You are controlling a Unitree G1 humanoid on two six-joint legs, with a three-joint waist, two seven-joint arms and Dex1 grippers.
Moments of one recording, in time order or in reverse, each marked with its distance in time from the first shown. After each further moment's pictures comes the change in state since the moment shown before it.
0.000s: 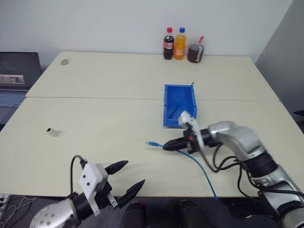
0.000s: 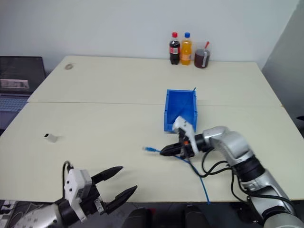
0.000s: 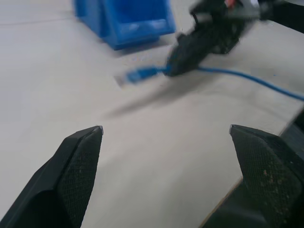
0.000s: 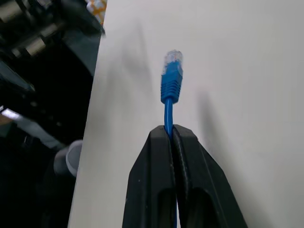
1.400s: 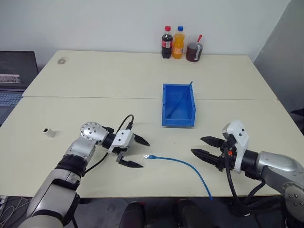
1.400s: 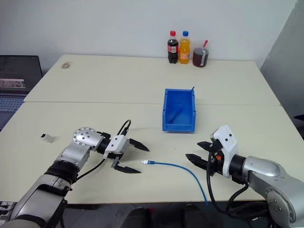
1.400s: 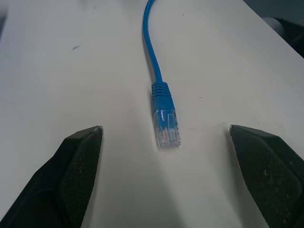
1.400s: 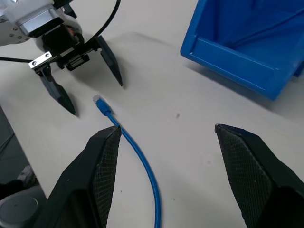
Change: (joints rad) left arm -1.350 0.294 -0.607 1.513 0.161 -0.733 -0.907; right arm 0.587 -0.021 -0.781 -1.027 0.301 0.623 -0.614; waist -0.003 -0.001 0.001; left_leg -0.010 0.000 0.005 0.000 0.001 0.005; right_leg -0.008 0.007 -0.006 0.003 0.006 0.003
